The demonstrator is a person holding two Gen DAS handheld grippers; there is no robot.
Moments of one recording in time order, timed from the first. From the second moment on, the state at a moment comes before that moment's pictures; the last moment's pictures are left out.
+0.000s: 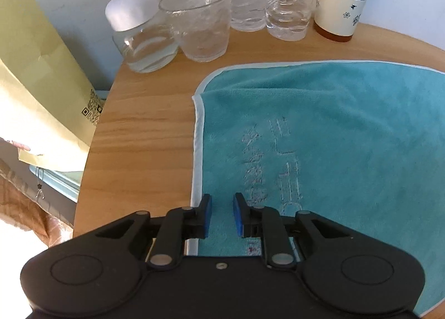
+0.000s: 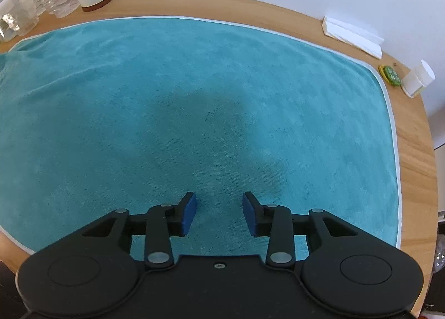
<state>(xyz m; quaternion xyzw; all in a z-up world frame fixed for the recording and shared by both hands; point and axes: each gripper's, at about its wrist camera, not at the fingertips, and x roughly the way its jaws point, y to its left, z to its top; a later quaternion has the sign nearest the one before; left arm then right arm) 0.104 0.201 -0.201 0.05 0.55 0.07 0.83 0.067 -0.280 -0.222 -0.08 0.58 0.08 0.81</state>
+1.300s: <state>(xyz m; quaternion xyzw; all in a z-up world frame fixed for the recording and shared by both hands) 0.234 0.192 -0.219 0.03 0.45 0.10 0.88 0.090 -0.271 -0.196 -0.07 0.56 0.08 0.82</state>
